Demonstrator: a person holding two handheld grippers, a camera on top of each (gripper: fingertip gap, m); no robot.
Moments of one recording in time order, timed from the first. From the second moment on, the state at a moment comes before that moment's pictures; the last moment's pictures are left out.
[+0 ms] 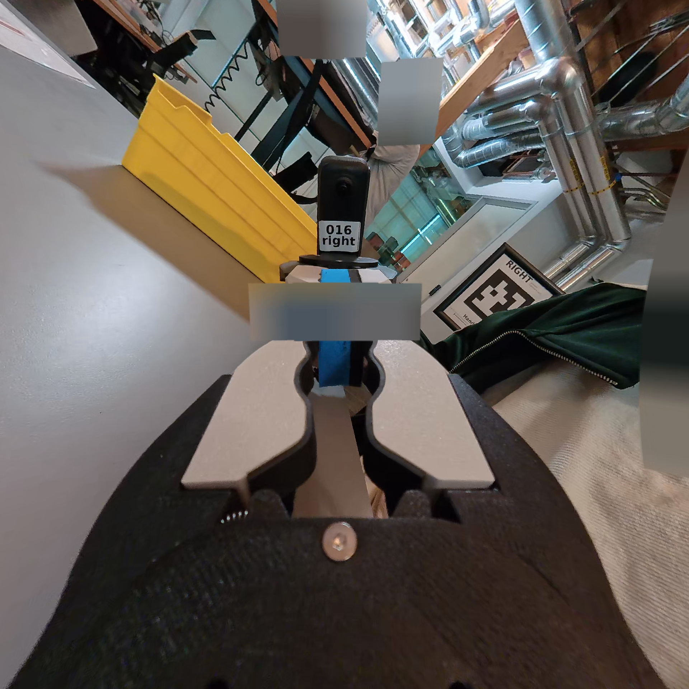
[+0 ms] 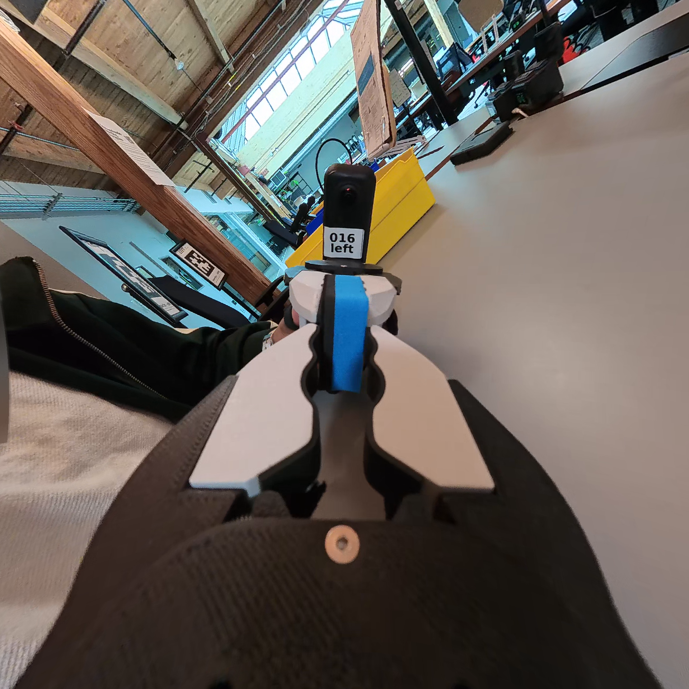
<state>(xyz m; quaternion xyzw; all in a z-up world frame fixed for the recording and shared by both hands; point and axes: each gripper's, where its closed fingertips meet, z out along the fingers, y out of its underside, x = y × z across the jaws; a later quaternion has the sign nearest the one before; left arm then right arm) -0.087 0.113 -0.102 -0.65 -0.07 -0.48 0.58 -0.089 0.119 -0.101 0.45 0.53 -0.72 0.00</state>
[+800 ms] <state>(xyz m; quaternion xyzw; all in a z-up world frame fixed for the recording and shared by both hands) -0.068 0.103 -0.103 -0.70 0.25 -0.08 0.66 -0.079 0.111 -0.103 0.47 0.42 -0.74 0.24</state>
